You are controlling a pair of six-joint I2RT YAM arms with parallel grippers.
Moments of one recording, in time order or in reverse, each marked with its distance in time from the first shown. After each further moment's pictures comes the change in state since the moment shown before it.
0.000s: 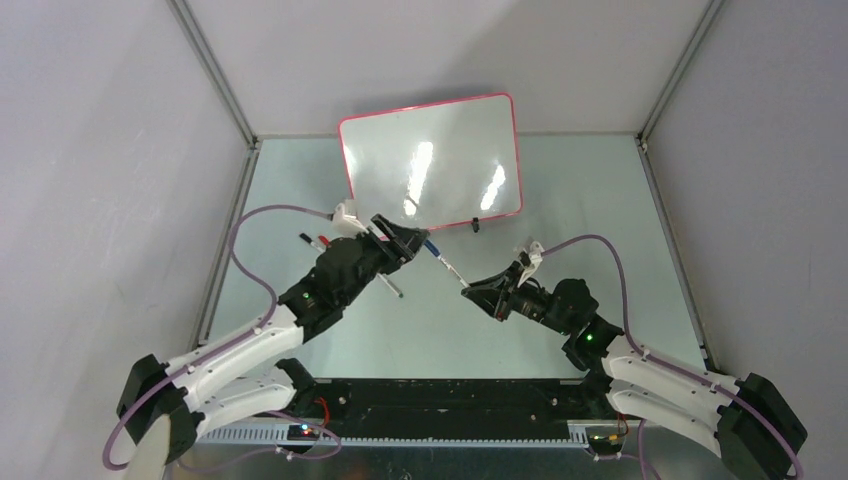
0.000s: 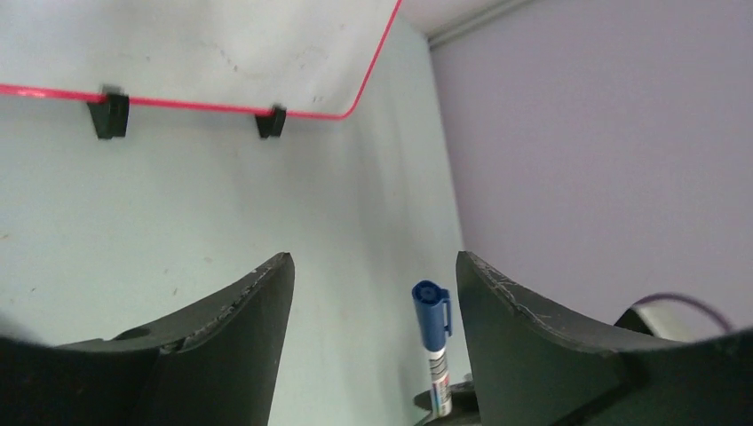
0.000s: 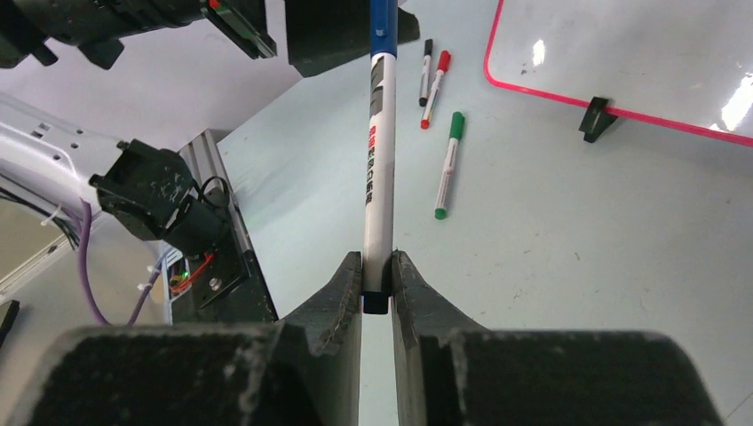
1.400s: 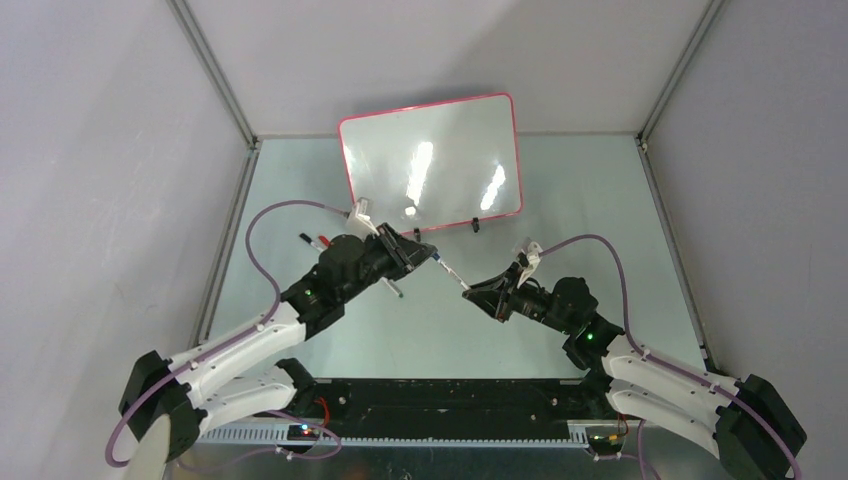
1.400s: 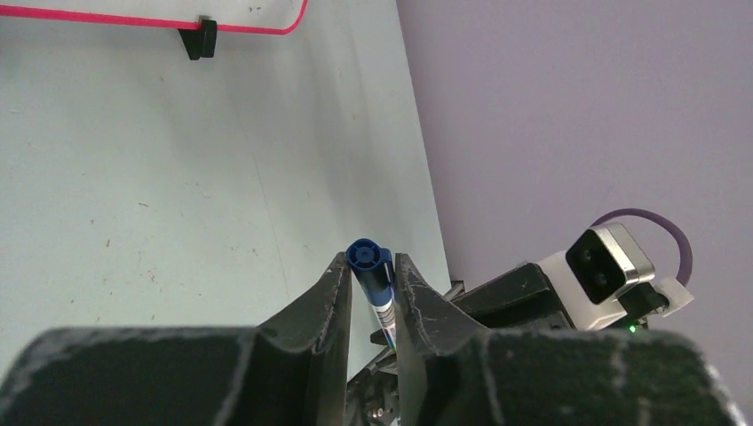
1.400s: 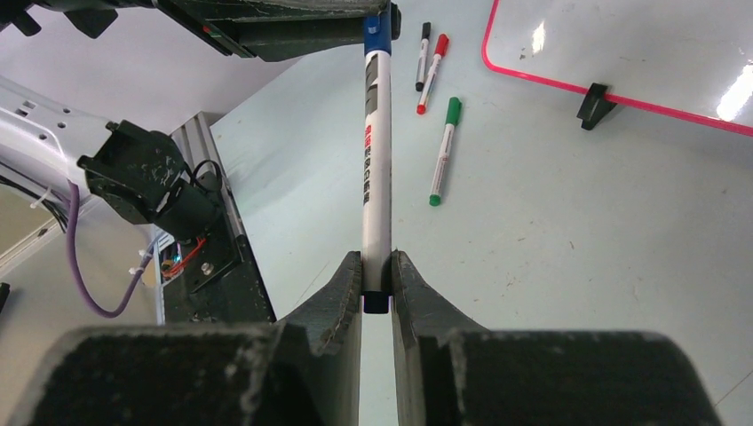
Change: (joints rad) left arm 0.021 0.034 0.025 -0.035 0.251 -0.007; right arm -0.024 0.001 0.000 -0.032 -0.046 -0.026
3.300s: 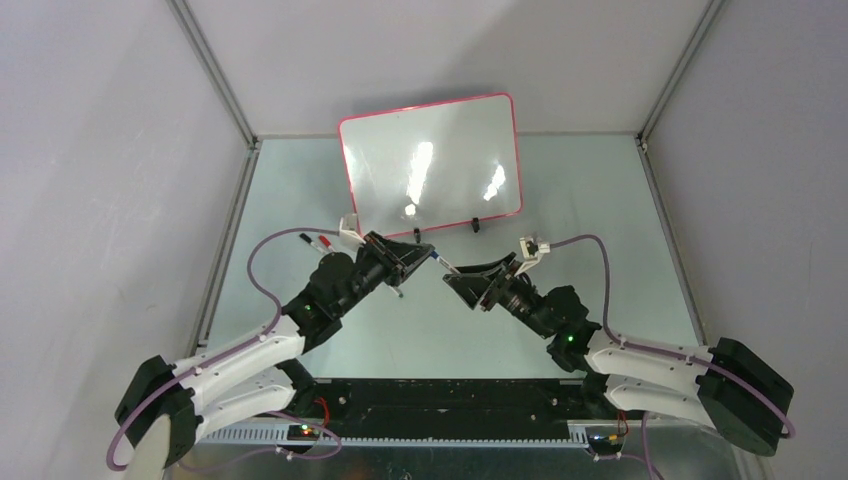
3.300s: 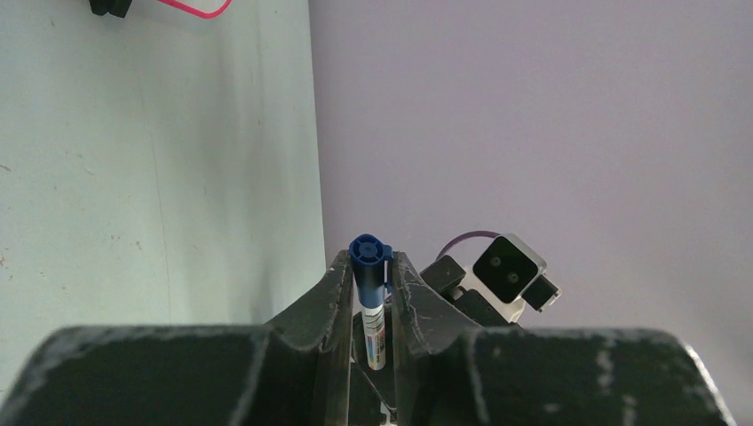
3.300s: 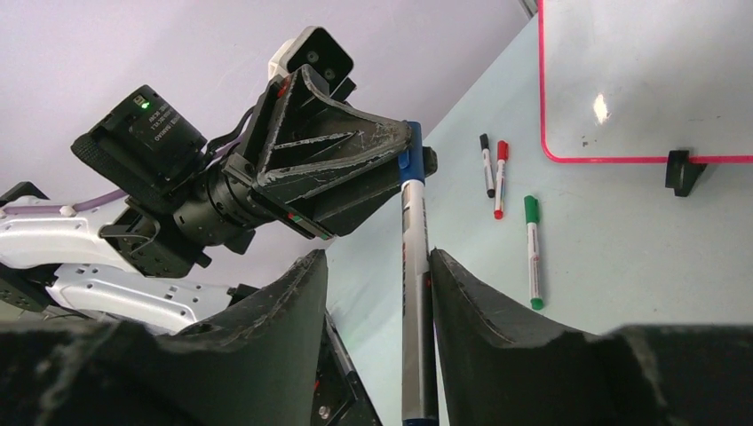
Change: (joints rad) left arm -0.001 -0.045 -0.165 0.267 -0.014 -0.343; right arm 0.186 0.178 0.016 0.393 0.351 0.338
